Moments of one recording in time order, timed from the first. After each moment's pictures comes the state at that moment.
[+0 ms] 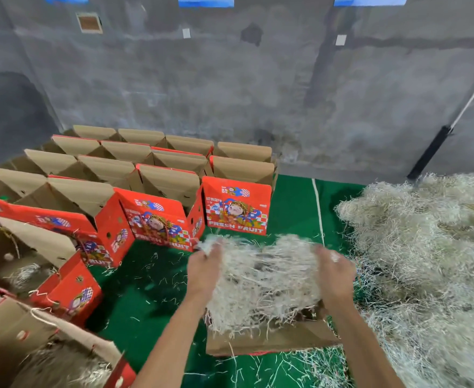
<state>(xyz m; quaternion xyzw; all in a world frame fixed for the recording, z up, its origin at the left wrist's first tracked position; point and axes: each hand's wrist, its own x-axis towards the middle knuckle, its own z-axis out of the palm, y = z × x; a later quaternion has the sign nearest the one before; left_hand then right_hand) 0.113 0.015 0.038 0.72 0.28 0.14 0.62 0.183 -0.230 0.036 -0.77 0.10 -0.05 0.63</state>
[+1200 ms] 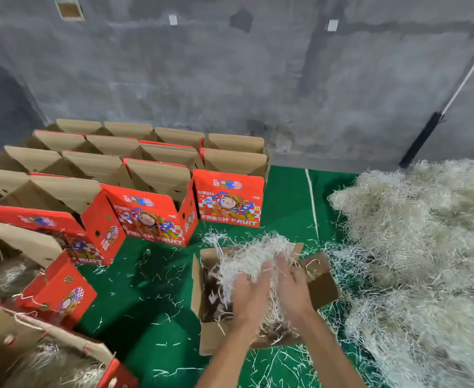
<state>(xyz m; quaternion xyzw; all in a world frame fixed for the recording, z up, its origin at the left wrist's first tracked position) 0.098 -0.091 -0.002 0.70 0.29 0.00 0.65 0.136 -0.181 0.009 -0.76 0.06 0.11 0.63</state>
